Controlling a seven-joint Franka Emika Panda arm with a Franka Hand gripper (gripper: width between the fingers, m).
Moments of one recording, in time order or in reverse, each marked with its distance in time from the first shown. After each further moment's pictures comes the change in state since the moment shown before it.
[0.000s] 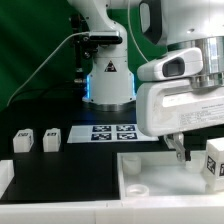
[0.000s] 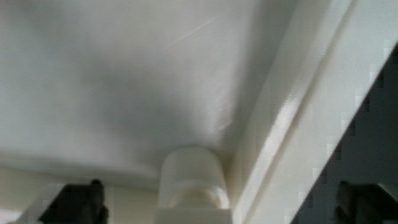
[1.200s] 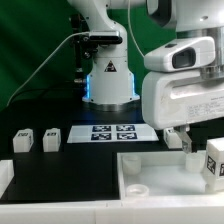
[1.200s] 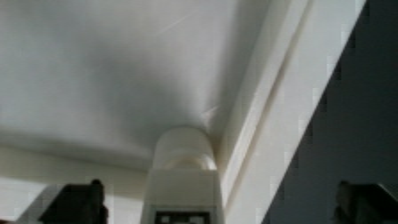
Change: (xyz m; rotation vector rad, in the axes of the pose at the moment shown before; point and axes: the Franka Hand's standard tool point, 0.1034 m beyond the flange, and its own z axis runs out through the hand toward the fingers) arm -0.009 -0.007 -0.005 0.044 -0.252 0.002
